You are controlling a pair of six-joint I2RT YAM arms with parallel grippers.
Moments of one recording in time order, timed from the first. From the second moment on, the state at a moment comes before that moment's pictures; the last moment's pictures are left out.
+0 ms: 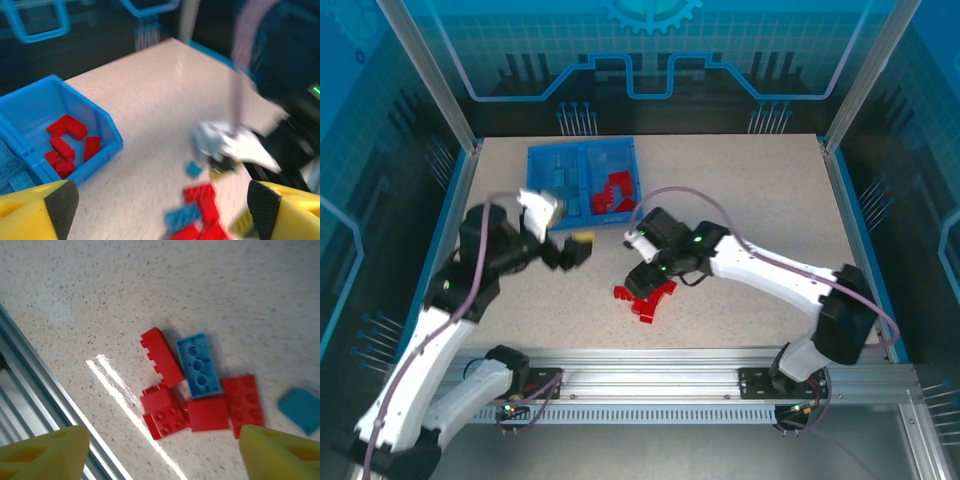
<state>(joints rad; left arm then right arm) -0.31 0.72 0.93 -0.59 0.44 0.12 0.92 1.59 1.29 -0.81 -0.11 0.12</state>
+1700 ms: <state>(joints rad) -0.32 0.36 0.56 -0.64 0.57 0.41 0.80 1.81 1.69 -0.59 0.05 0.04</state>
